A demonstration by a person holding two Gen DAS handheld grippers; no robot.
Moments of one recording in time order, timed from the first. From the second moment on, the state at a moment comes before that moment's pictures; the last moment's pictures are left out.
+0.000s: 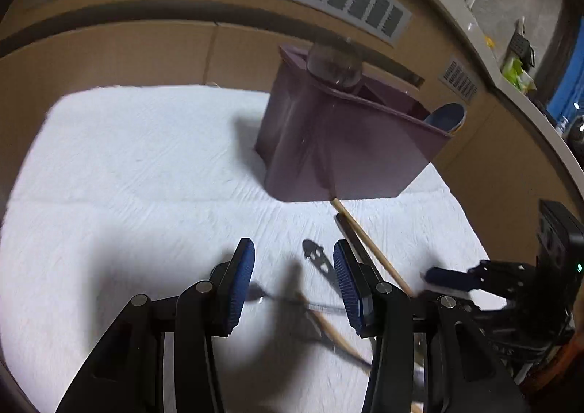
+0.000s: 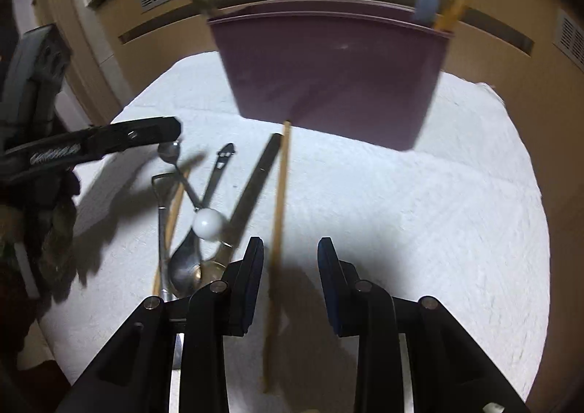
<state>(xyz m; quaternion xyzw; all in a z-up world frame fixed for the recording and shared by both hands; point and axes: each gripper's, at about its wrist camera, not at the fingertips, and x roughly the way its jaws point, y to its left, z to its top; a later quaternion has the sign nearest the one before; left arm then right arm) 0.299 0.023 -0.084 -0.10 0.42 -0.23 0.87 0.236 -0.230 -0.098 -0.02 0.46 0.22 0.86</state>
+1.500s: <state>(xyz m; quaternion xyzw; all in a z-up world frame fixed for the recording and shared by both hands) 0.263 -0.025 -0.084 0.09 0.46 -0.19 0.86 0.234 -0.268 -0.102 -0.02 0.46 0.17 0.87</state>
